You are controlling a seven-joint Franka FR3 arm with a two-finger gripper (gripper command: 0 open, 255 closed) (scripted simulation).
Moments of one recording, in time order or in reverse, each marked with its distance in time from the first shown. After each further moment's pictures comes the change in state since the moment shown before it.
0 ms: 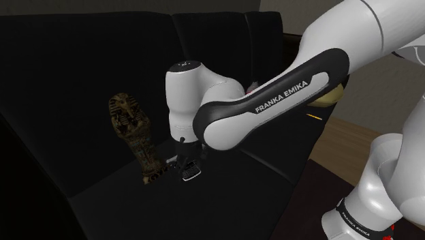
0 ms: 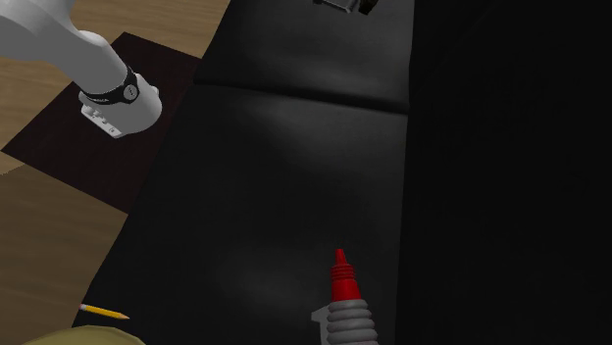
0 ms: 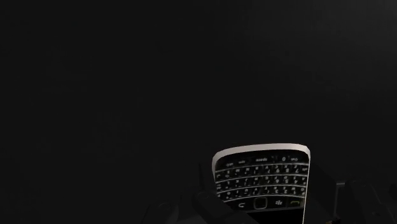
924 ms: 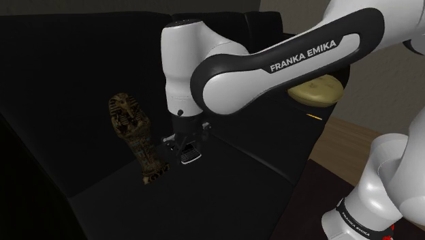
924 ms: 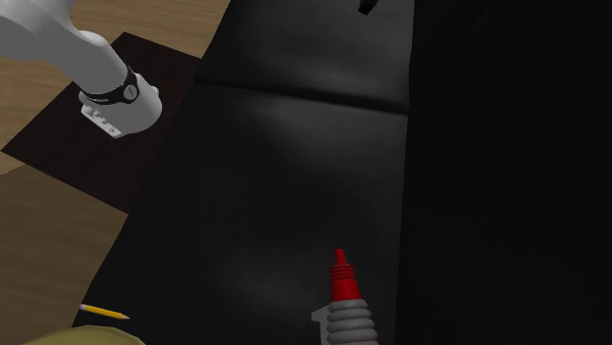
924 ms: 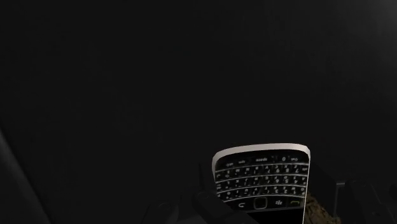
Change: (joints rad) arm -0.005 -0.079 0.000 0.106 0.030 -0.181 -0.023
